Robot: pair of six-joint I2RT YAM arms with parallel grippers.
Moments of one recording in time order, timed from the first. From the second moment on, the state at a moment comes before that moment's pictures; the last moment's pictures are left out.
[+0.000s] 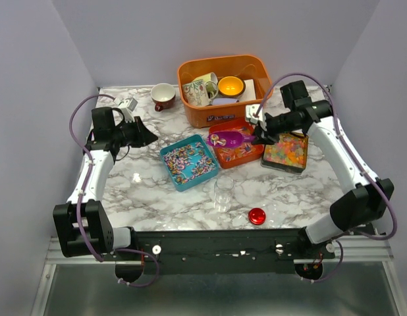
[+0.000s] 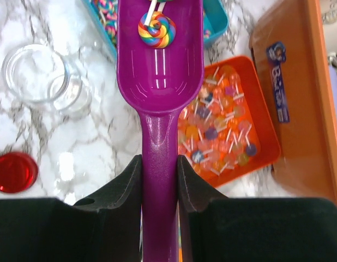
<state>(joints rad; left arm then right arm) 0.11 1.31 0.99 -0.31 0.76 -0.17 0.32 1.57 1.59 -1.05 -0.76 -1.14</state>
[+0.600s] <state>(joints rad) 0.11 1.27 0.90 -0.15 0.77 -0.26 0.30 1.39 1.49 -1.32 -0.54 -1.35</state>
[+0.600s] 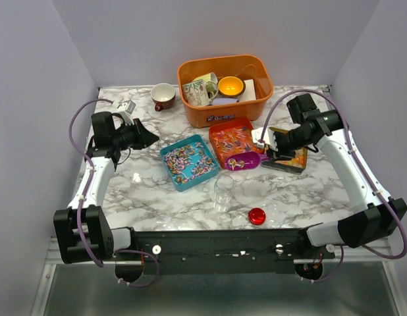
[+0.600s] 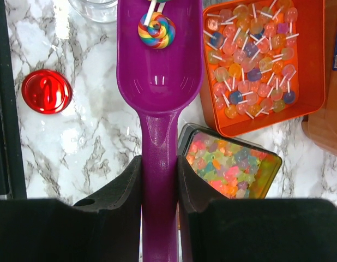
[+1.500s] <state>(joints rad) 0.11 1.20 0.83 -0.13 0.77 -0.28 0.50 1.39 1.49 -1.33 -0.30 -1.45</state>
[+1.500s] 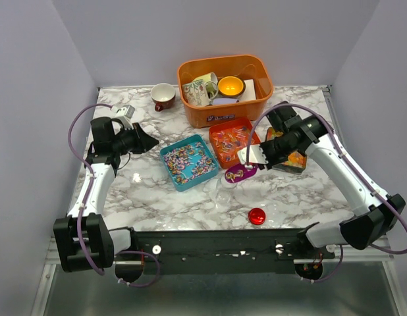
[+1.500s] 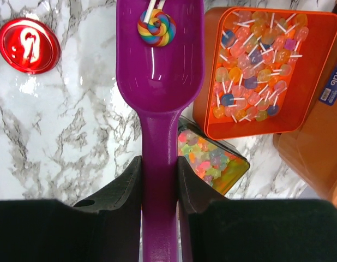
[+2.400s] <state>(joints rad) 0.12 1.20 0.81 -0.07 0.77 -0.31 0.70 1.39 1.53 -1.33 -0.08 -1.49</state>
